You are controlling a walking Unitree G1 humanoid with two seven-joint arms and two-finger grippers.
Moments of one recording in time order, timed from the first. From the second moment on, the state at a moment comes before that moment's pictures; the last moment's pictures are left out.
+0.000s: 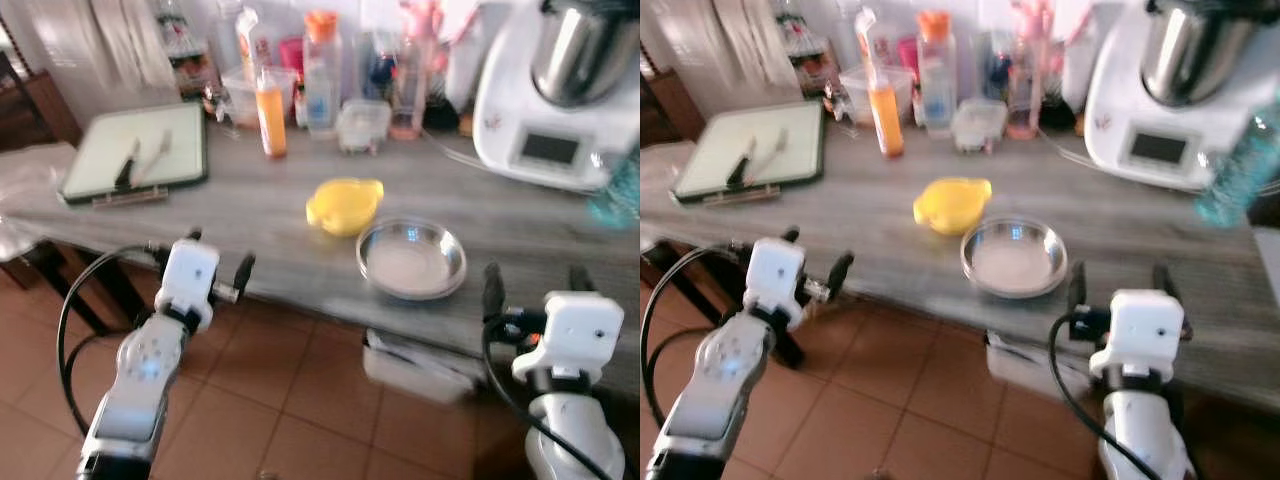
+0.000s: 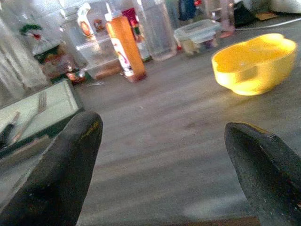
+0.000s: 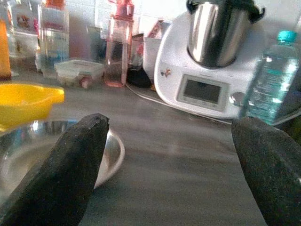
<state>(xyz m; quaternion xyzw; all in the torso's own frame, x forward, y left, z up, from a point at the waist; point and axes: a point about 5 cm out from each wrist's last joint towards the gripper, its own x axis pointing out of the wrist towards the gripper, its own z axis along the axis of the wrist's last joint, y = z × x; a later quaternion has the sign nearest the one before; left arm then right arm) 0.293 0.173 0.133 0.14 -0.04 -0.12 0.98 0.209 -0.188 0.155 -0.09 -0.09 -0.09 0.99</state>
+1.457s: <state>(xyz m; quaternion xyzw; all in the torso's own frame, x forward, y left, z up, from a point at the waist) 0.292 0.151 0.129 0.14 -0.05 -0.18 0.97 0.206 -0.193 0.151 -0.10 -0.08 -0.10 0.99</state>
